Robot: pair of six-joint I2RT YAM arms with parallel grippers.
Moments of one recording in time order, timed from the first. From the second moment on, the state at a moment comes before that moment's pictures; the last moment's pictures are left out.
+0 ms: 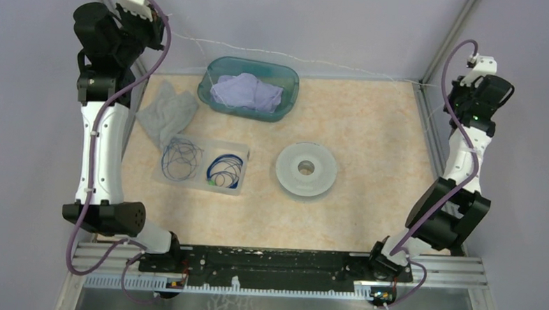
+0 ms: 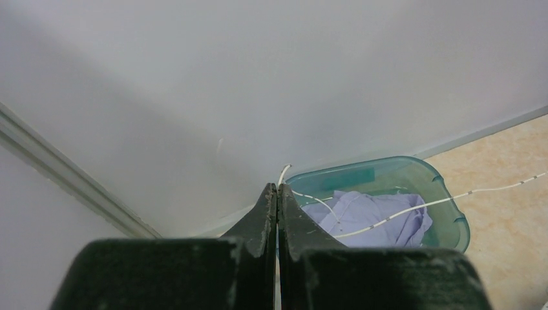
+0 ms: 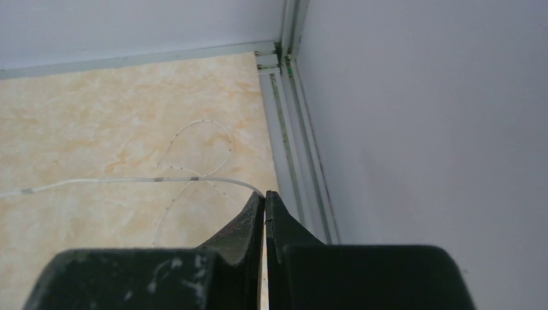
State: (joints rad) left arm 0.00 1.51 1.98 -0.39 0.28 0.19; right arm -0.49 1.55 1.40 -0.20 -0.30 -0.16
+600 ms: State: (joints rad) left arm 0.02 1.54 2.02 -0.38 0.26 0.17; right arm -0.56 1.55 1.44 -0.42 -0.27 -0.39
